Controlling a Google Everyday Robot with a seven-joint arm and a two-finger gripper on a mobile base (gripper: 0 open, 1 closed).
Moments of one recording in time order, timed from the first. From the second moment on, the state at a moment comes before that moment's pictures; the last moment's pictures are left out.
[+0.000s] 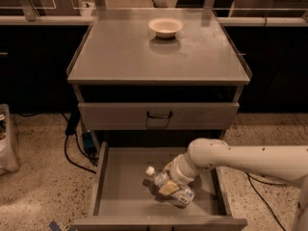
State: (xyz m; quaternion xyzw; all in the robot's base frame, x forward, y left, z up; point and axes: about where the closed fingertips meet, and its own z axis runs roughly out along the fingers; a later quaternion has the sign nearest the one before) arm 0.499 -0.049 0.469 -0.61 0.75 0.16 0.19
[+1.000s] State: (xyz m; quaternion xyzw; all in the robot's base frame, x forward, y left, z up) arm 0.506 -0.007 0.384 -0.60 0.75 0.18 0.19
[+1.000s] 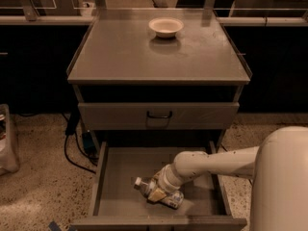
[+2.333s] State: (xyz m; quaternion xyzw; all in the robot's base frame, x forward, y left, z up) arm 0.506 -0.007 0.384 -0.60 0.75 0.18 0.19
